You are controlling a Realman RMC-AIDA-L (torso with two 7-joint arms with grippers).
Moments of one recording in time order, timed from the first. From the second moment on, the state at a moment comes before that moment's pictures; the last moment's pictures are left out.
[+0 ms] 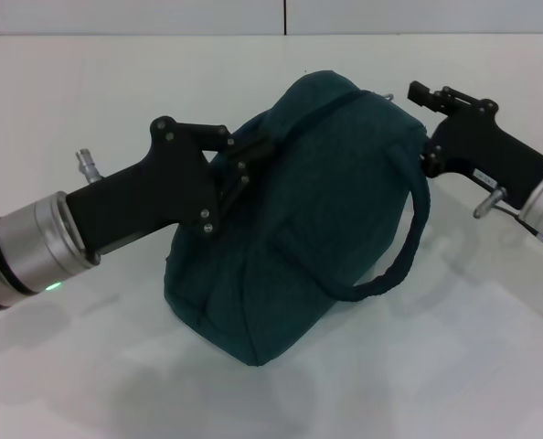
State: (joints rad) left arm -0.63 -2.08 2.84 -0.20 -0.59 1.85 -0.31; right arm 0.50 2.02 -1.96 -0.36 -0.13 -1.08 0.50
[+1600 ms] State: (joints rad) left arm -0.62 -2.09 2.83 -0.18 -0.59 1.84 -0.32; right arm 0.51 2.02 -2.00 -0.37 -0.15 -0.99 0.51
